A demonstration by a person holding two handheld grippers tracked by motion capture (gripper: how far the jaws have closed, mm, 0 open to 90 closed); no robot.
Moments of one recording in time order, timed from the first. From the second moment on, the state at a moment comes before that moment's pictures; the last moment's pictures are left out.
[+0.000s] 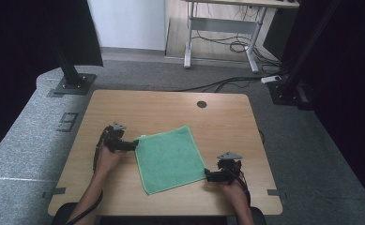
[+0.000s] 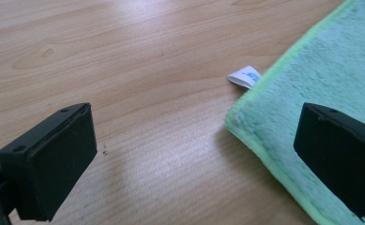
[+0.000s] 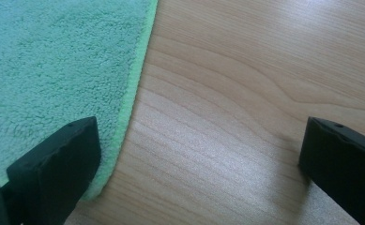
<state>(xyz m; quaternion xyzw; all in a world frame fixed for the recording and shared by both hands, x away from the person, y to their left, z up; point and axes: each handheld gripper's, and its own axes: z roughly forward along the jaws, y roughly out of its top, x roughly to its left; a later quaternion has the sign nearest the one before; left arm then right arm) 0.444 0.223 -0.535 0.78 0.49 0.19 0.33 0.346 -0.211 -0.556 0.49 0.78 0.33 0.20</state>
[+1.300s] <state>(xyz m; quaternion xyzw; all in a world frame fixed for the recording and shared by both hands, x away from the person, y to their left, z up) 0.459 0.217 -0.548 0.78 0.52 0.19 0.30 0.343 -0.191 -0.534 0.43 0.82 0.34 0.17</state>
